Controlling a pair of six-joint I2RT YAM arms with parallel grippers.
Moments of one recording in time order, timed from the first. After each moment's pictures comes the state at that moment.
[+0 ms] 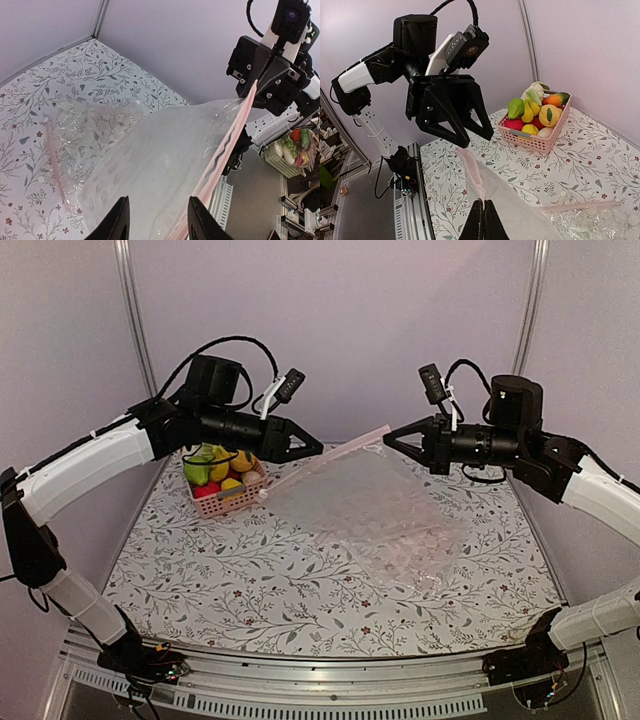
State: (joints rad) left arm -0.72 1.54 1.52 -0.45 0.57 -0.22; right arm 0.67 1.22 1.17 -0.13 -0.56 0.17
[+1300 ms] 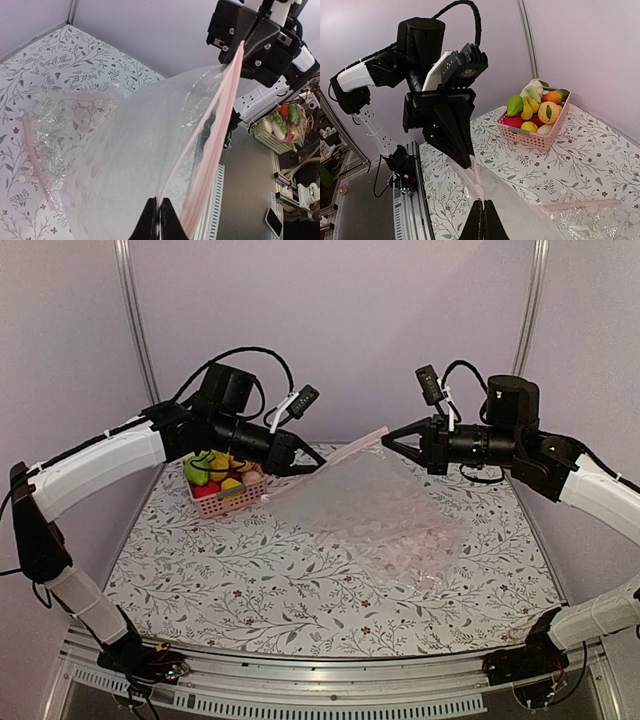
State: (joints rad) left arm -0.74 1.59 1.52 -0.49 0.68 -0.15; right arm 0.67 1.23 1.18 -0.14 -0.55 0.17
